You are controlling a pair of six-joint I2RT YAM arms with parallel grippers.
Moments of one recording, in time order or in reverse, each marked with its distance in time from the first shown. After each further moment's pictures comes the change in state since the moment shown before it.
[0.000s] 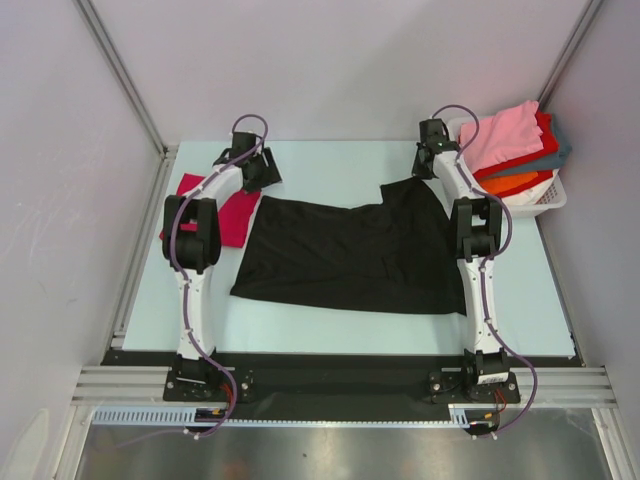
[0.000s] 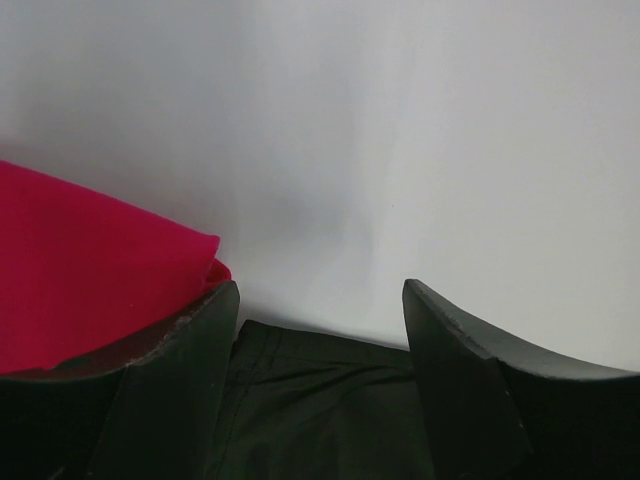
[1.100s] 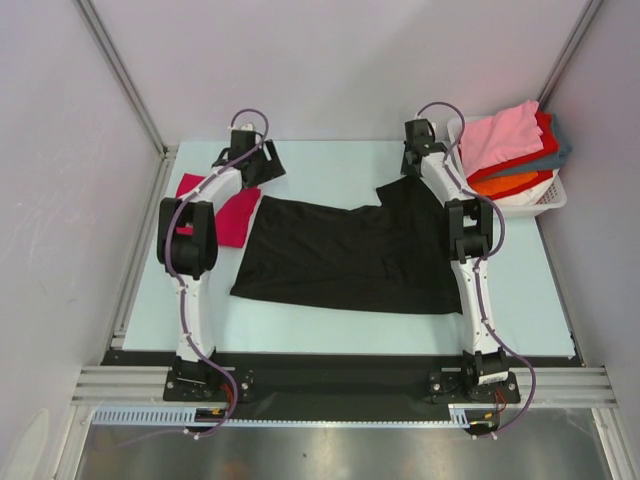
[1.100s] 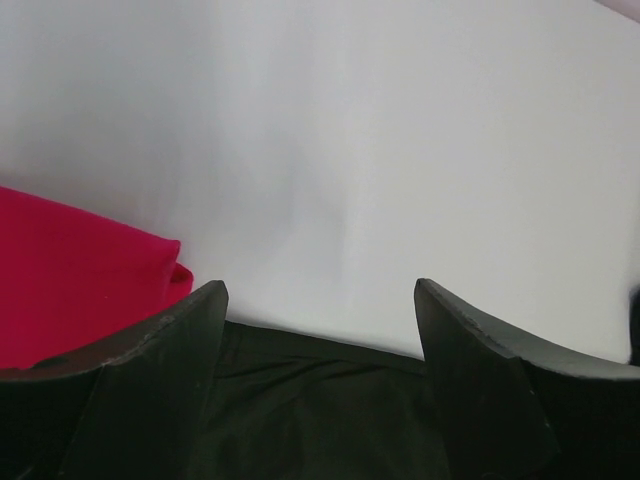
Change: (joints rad) left arm -0.015 -0.091 -0.098 0.120 0.007 -0.007; right arm 0.061 0.000 -0.003 0.059 0.072 -0.021
